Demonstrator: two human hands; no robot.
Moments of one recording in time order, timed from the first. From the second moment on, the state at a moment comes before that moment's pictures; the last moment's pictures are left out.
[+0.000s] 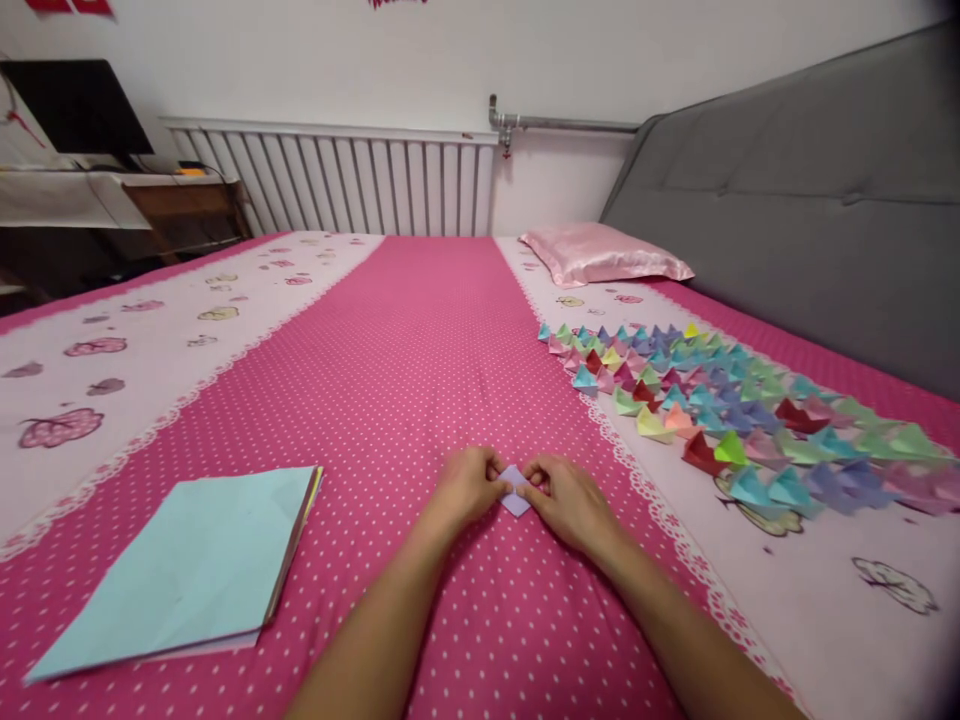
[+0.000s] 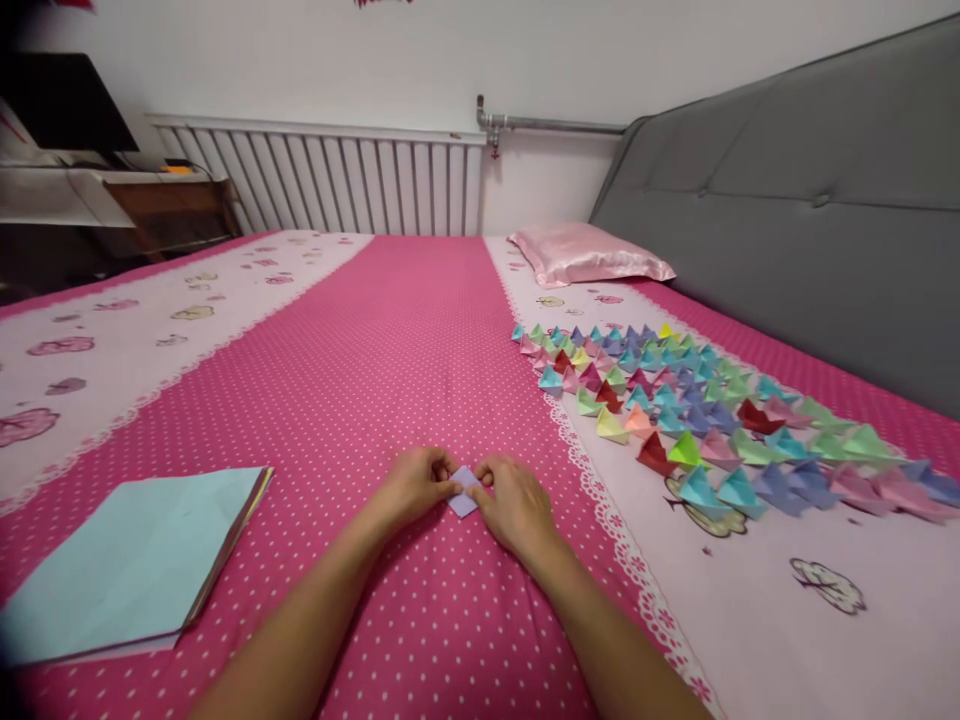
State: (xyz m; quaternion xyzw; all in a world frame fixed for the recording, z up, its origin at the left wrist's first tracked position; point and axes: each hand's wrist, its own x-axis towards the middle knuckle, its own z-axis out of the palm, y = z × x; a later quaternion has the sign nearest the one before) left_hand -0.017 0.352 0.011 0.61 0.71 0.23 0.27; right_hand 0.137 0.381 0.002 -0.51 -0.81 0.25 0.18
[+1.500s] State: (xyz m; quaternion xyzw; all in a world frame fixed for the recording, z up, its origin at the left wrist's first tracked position) left_hand -0.014 0.352 0.033 0.49 0.53 0.49 0.49; right_hand 0.134 0.393 0.014 -0.34 -0.59 0.59 0.43
